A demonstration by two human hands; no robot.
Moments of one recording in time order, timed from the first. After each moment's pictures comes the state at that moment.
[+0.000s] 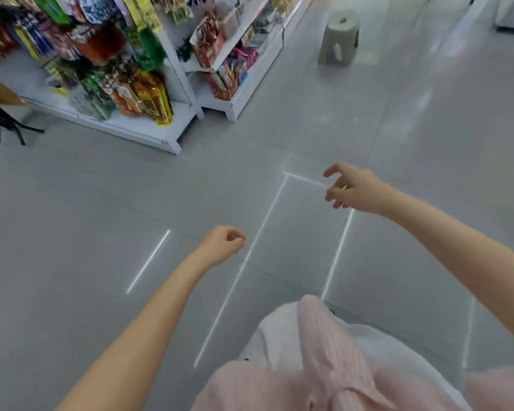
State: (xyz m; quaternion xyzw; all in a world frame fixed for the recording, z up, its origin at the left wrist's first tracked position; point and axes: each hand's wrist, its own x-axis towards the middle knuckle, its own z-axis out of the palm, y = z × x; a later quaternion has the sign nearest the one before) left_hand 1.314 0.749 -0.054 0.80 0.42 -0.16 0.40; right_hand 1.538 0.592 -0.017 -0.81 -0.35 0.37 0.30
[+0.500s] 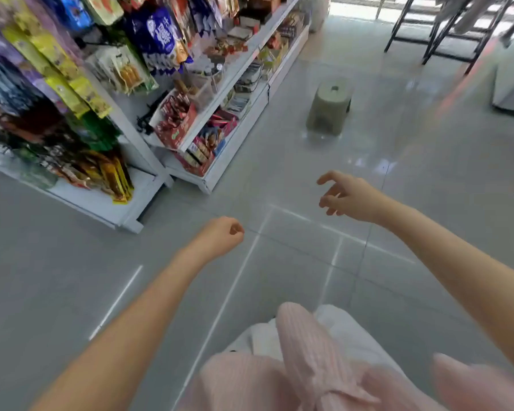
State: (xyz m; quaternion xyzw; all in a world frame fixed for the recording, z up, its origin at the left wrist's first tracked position) left_hand 1.804 1.100 -0.050 0.86 0.36 -0.16 0.31; right_hand 2.002 0.933 -0.011 -0.82 -0.36 0.36 0.26
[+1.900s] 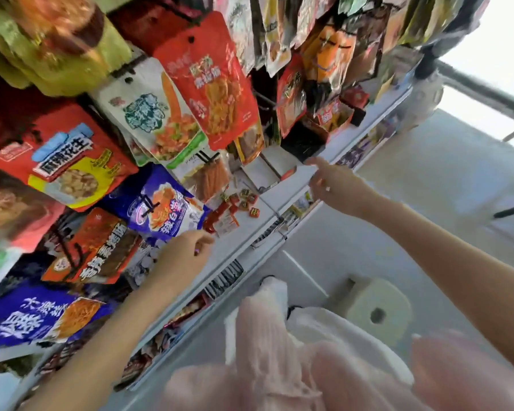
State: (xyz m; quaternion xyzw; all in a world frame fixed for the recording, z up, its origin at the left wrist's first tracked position) left_hand 2.621 1.870 -0.047 0.77 0.55 0.00 0.32; right_hand 2.910 1.835 -0.035 -0.72 -0.63 0.26 0.15
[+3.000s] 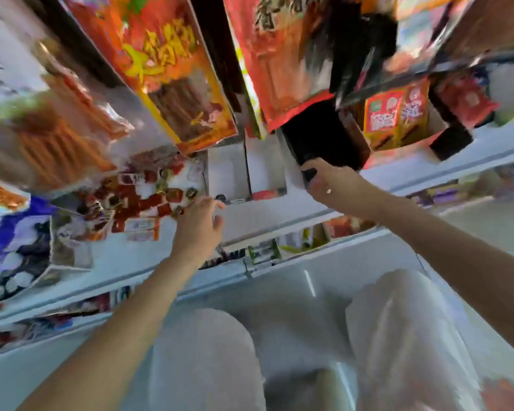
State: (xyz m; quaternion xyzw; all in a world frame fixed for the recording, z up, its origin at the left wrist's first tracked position) left_hand 2.896 2.013 -0.376 0.67 0.71 0.06 0.18; right_hand 3.148 2.069 -0.357 -0.55 -0.76 0.35 0.08
